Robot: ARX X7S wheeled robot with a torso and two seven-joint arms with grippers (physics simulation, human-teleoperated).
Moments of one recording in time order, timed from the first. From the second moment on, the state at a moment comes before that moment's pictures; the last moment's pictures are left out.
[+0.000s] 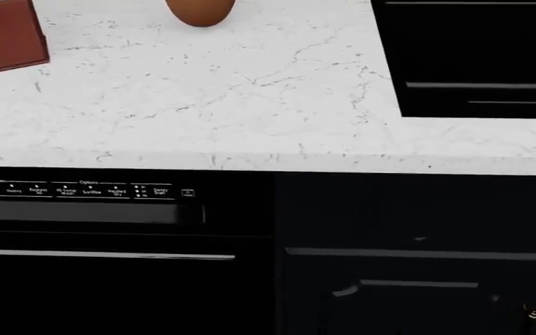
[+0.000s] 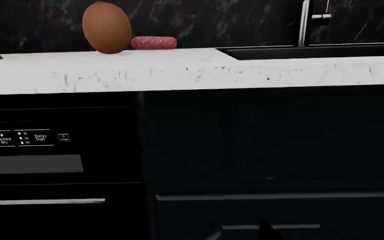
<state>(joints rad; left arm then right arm) 0.00 -0.11 0.13 -0.05 -0.15 0.05 -0.12 -0.02 0.12 -0.15 -0.02 0.15 -0.03 0.14</state>
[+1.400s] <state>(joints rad) 0.00 -0.15 0.20 -0.02 -0.19 0.02 -0.18 -0.05 0.17 -0.20 -0.06 0.17 -0.04 0.21</state>
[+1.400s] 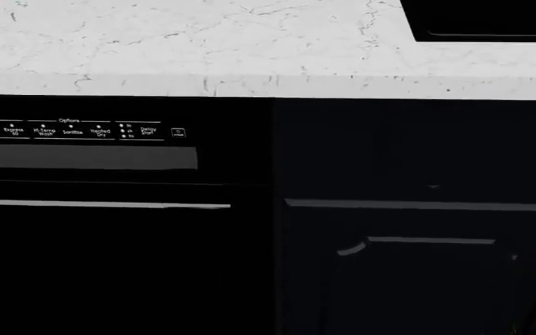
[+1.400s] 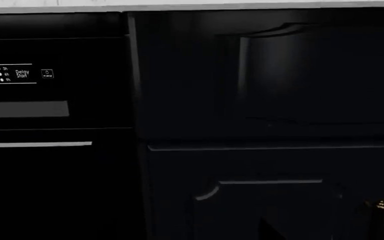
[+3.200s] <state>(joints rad) -0.02 -0.31 0.37 0.06 0.13 -0.17 -0.30 -0.06 0.21 -0.24 -0.06 0.21 -0.08 0.26</state>
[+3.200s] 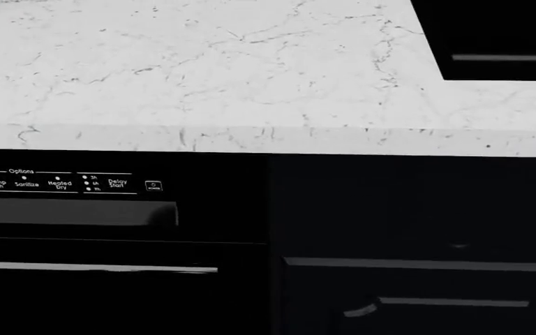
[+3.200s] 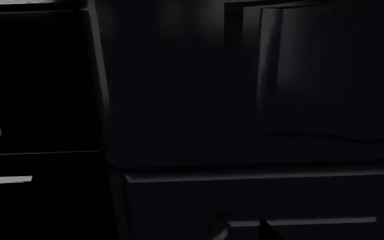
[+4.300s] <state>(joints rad) -0.26 -0.50 0.73 0.02 0.66 -0.46 -0.07 -0.07 0.23 -0.25 -0.06 0.24 -0.11 0.29</state>
